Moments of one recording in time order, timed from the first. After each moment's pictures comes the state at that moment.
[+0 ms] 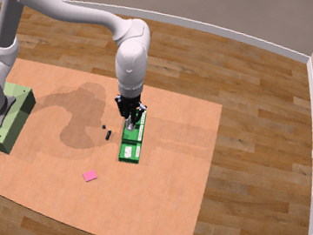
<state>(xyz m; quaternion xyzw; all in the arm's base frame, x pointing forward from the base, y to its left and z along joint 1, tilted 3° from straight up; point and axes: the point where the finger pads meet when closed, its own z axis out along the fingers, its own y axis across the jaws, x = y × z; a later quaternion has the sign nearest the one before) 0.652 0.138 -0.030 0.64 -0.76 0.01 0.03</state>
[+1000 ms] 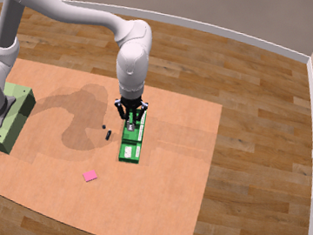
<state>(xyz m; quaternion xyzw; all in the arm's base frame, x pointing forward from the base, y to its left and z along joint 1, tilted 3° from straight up) 0.653 0.139 -0.035 0.76 -0.65 0.00 0.03</state>
